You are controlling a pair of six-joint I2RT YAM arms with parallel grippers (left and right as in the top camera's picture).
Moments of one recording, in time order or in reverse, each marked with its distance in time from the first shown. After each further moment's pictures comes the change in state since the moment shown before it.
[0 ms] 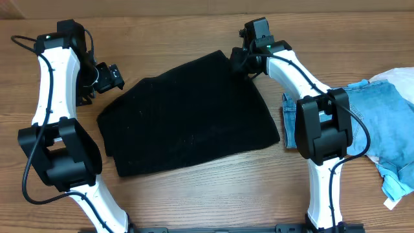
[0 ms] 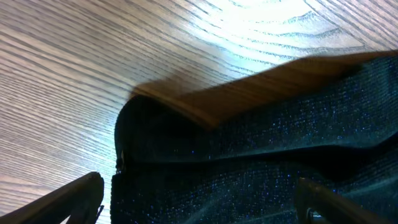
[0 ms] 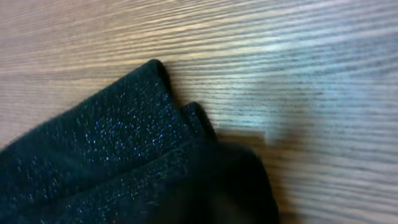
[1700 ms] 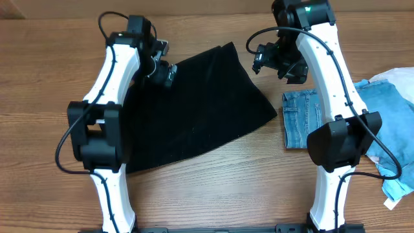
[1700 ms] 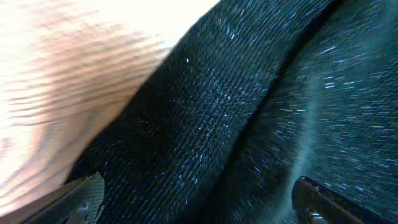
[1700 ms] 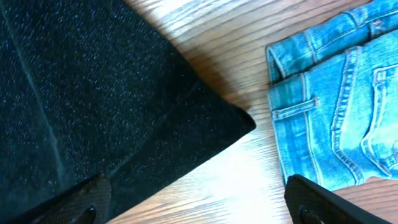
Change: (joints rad) left arm -0.303 0.149 -0.002 0.315 0.094 0.410; right arm -0.061 -0.108 0.480 -1.076 0.163 0.124
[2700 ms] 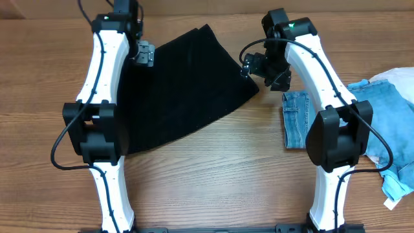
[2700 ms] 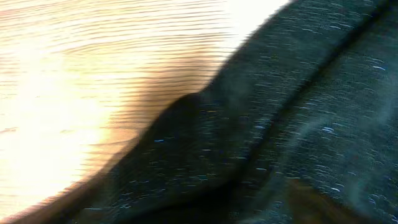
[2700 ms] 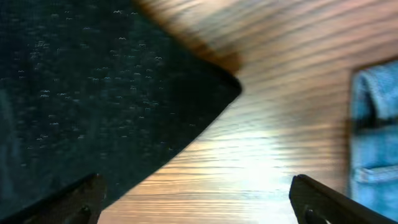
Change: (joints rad) left arm 0.055 0.087 0.304 -0.143 -0.309 -0.146; right arm 0.016 0.002 -0.291 0.349 -0.131 0.000
